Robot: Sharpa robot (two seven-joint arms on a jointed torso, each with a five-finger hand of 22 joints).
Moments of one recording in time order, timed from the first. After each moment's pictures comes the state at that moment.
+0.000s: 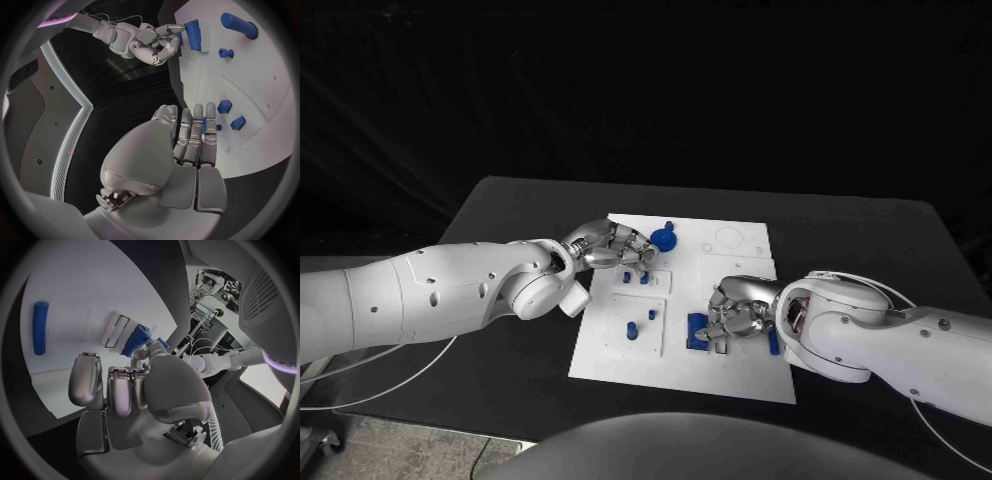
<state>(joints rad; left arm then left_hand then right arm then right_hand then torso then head) 1.13 -0.85 -0.23 1.47 -0.39 -0.15 0.30 1.61 0.14 -0.04 0.28 0.56 0.79 0.15 0.42 0.29 0.55 0.17 0.82 0.33 0.64 0.15 0.76 0.36 0.16 0.73 0.25 0.18 1.19 1.14 -0.80 -0.21 1.74 -1.29 -0.06 -0.34 1.27 0.01 -0.05 0.13 0.47 1.08 -0.02 0.81 1.31 1.47 -0.08 1.57 1.31 1.47 -0.13 1.54 1.31 0.08 1.45 -0.01 1.20 1.31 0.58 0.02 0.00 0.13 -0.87</state>
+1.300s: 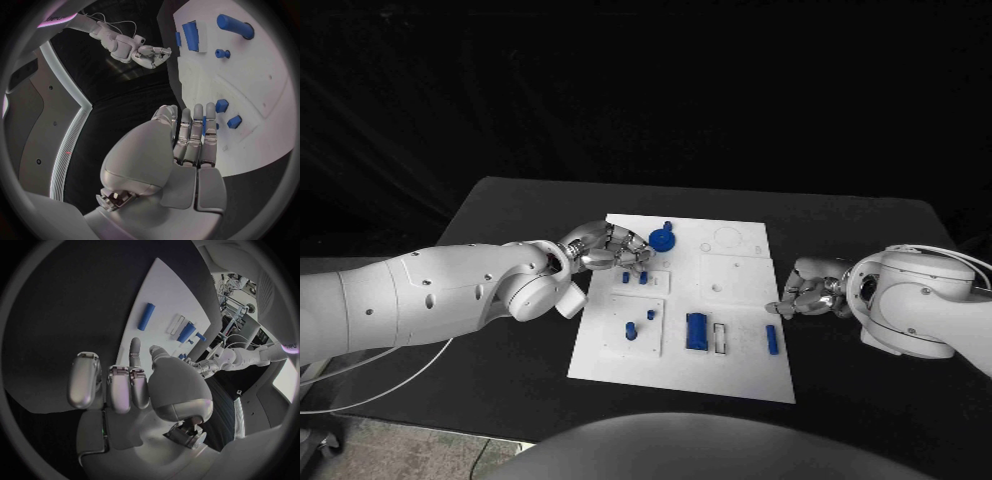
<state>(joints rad) 1.13 -0.86 -0.23 1.47 -0.39 -0.15 0.29 1.61 0.14 -0.03 0.29 0.57 0.79 0.15 0.42 0.29 0.55 0.17 0.82 0.33 0.64 0.15 0.76 0.36 0.16 0.73 0.25 0.18 1.19 1.25 -0.99 -0.21 1.75 -1.29 0.07 -0.57 1.08 0.03 -0.02 0.22 0.48 1.12 0.01 0.23 0.84 1.46 -0.05 1.57 1.31 1.47 -0.10 1.48 1.31 0.08 1.46 0.01 1.21 1.31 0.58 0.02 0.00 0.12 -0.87</state>
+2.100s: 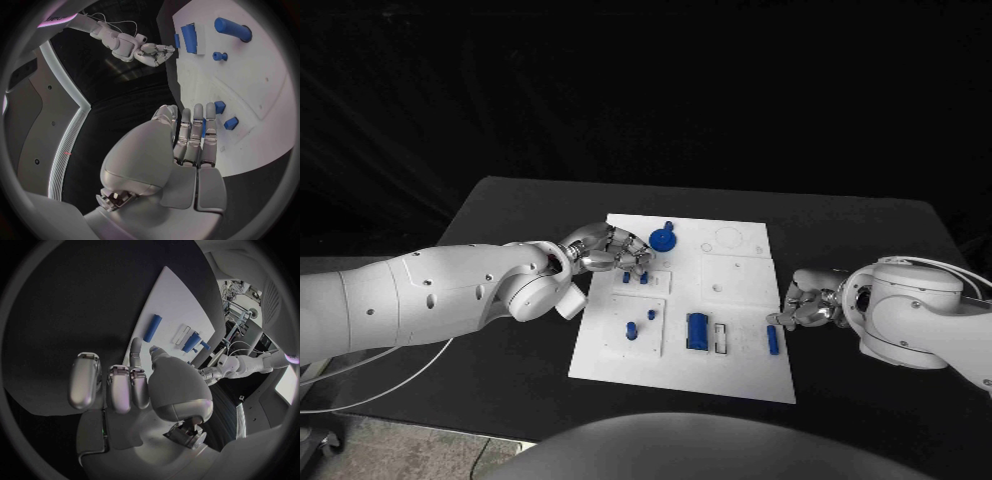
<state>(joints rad) 1.13 -0.86 -0.23 1.47 -0.40 -0.14 0.28 1.62 0.13 -0.03 0.28 0.57 0.79 0.15 0.42 0.29 0.55 0.17 0.82 0.32 0.64 0.14 0.76 0.36 0.16 0.73 0.25 0.18 1.20 1.21 -0.98 -0.21 1.74 -1.33 0.09 -0.59 1.07 0.04 0.01 0.28 0.37 1.13 0.01 0.27 0.91 1.47 -0.05 1.57 1.31 1.47 -0.11 1.48 1.31 0.08 1.46 0.00 1.22 1.31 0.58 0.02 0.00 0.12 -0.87</state>
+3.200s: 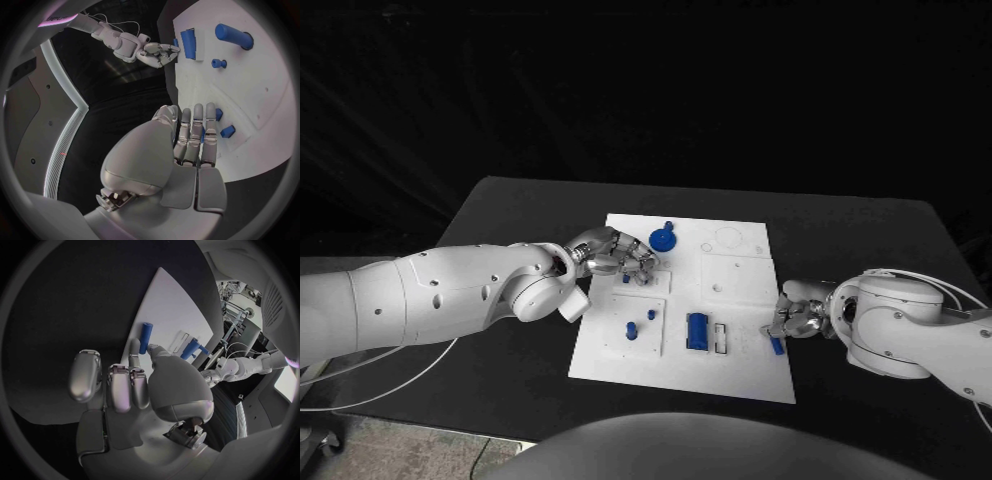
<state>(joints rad) 1.13 -0.83 -0.23 1.45 -0.40 -0.11 0.24 1.62 0.14 -0.02 0.29 0.57 0.78 0.15 0.42 0.29 0.56 0.17 0.82 0.32 0.64 0.15 0.76 0.36 0.16 0.72 0.24 0.18 1.20 1.16 -0.94 -0.21 1.72 -1.33 0.07 -0.57 1.18 0.00 0.08 0.19 0.55 1.06 0.02 0.24 0.93 1.47 -0.05 1.57 1.31 1.47 -0.11 1.45 1.31 0.08 1.45 0.00 1.15 1.31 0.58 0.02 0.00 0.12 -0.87</state>
